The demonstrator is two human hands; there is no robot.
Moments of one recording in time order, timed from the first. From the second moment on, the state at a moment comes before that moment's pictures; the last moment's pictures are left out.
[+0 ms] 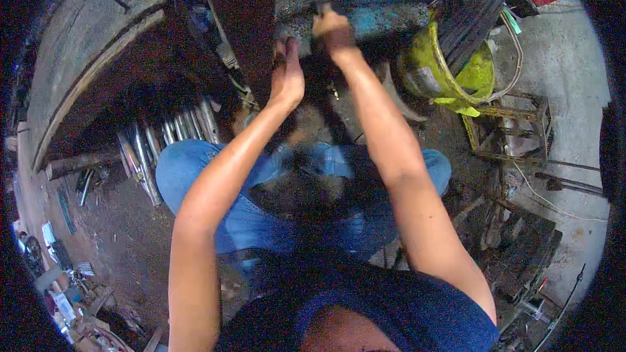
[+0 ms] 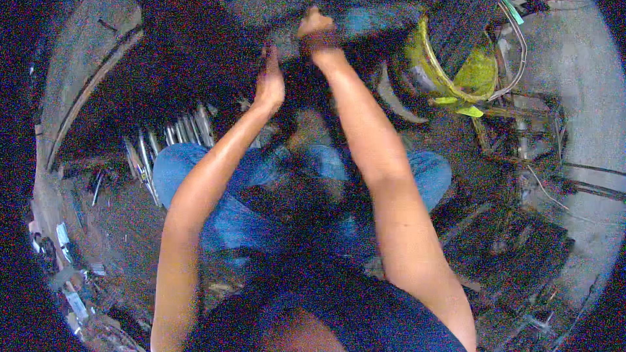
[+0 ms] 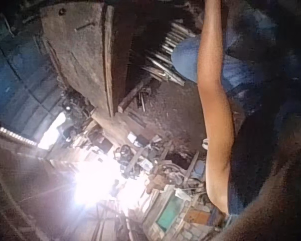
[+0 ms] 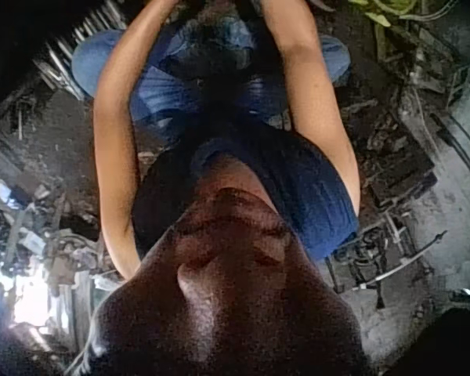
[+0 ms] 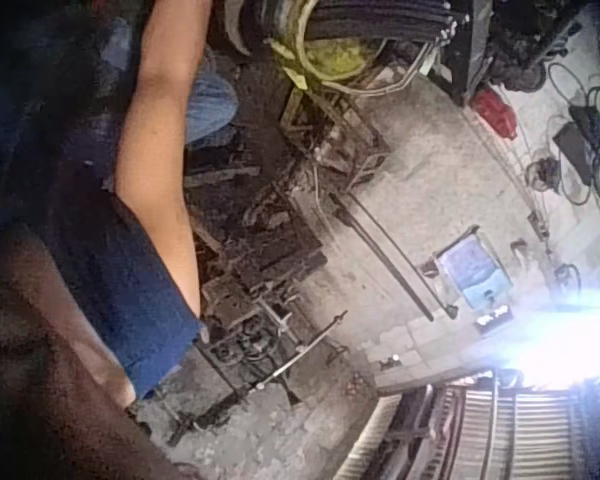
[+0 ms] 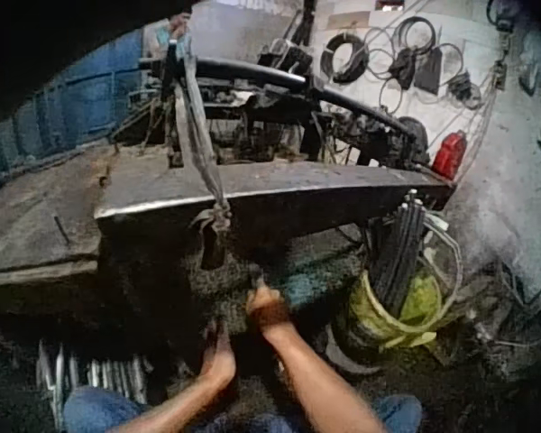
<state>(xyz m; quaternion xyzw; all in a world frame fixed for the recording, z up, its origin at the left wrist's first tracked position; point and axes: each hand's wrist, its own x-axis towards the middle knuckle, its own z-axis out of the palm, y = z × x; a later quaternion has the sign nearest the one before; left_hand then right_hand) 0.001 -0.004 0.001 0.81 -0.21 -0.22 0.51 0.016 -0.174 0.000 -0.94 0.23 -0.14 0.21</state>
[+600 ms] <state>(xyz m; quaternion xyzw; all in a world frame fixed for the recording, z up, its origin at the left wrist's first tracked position) 0.002 0.000 -0.002 0.85 -0.21 -0.25 0.41 0.009 -0.258 0.011 -0.91 0.34 -0.22 0.12</state>
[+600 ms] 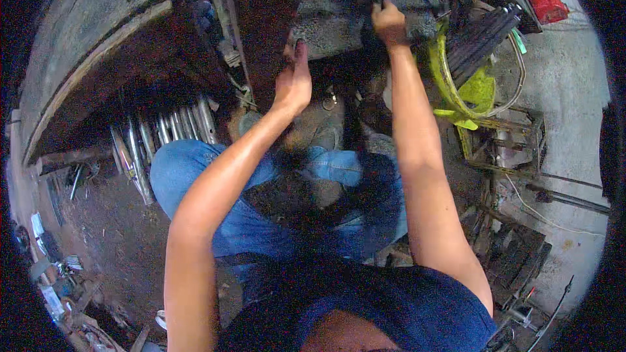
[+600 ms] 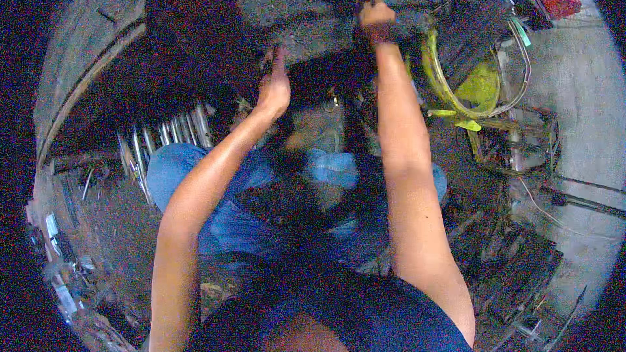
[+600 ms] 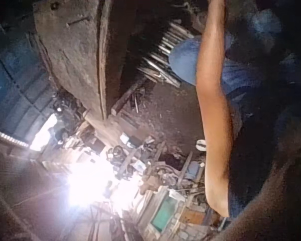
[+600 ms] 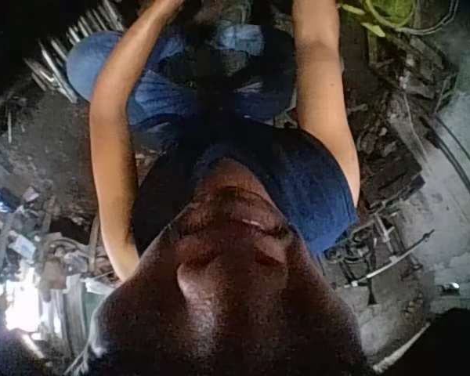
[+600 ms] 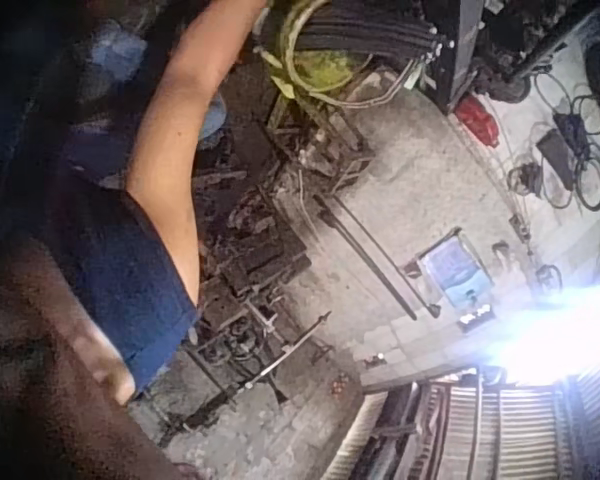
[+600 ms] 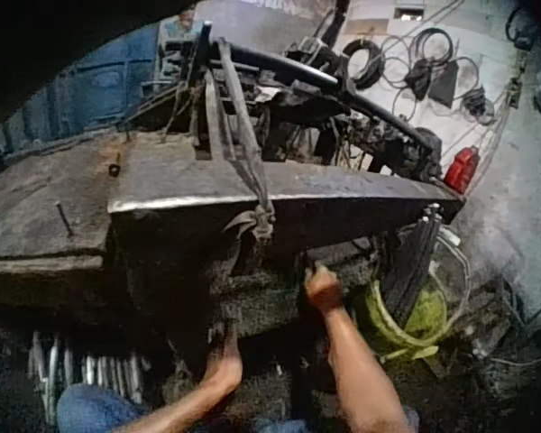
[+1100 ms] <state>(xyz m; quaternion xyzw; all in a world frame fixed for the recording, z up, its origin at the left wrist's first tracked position) 0.000 -0.007 -0.019 0.80 -0.19 -0.14 0.56 0.027 -0.266 0.004 -0.87 0.44 -0.20 0.10</state>
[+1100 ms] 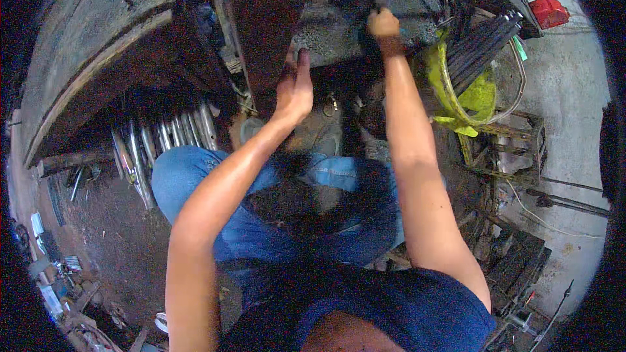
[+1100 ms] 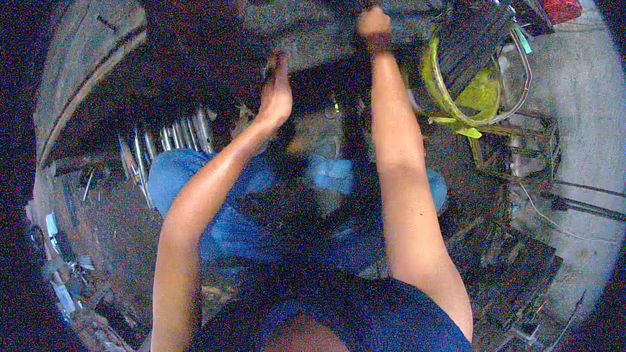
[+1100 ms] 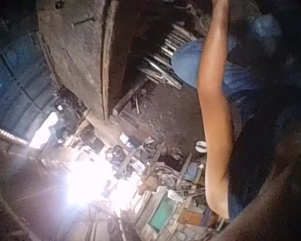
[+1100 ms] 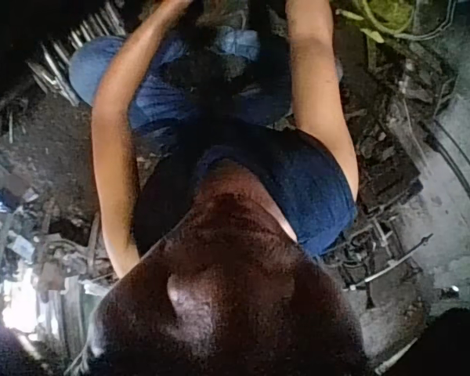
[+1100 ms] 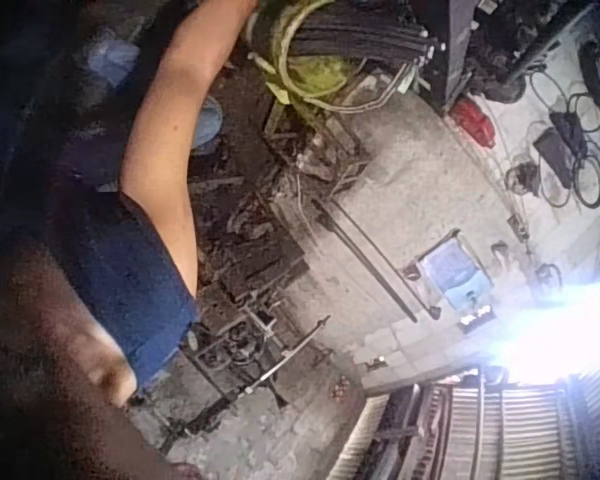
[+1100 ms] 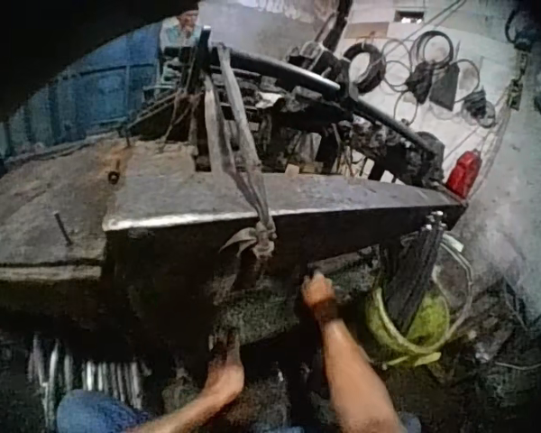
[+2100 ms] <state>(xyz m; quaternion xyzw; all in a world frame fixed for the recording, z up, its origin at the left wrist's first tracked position) 0.000 -0.004 -0.022 0.86 -0.28 -0.15 0.40 0.057 -0.207 -0.011 -0.90 0.34 -0.14 0.23</state>
